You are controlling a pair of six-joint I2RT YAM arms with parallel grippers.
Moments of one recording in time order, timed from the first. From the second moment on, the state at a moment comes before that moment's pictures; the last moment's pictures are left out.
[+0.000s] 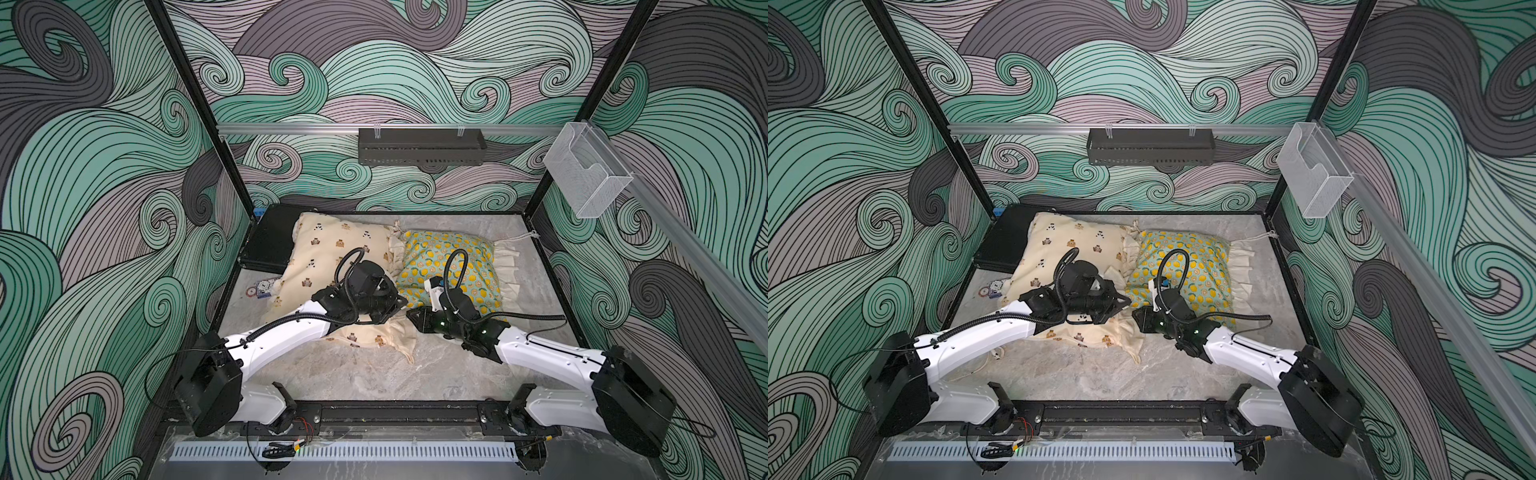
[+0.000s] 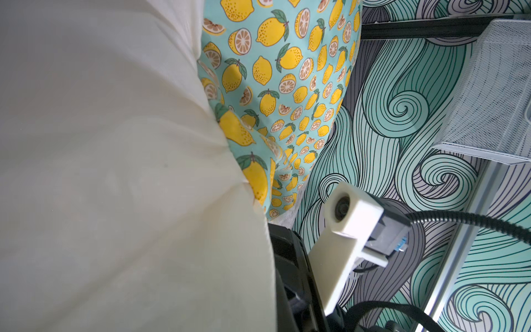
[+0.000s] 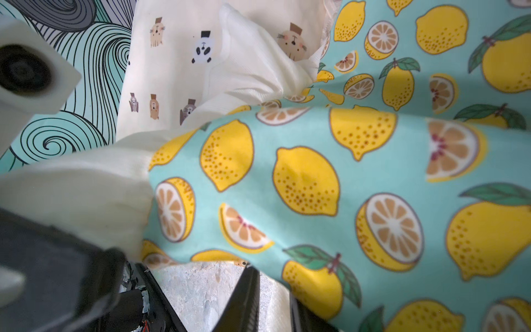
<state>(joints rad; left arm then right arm) -0.78 1.36 0.94 -0.24 0.27 -1.41 0.79 1.26 0.56 0.09 -0.13 0.74</state>
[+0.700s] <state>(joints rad) -0.78 1.36 0.94 -0.24 0.26 -1.41 0.79 1.21 0.55 0.06 -0.10 0.74</state>
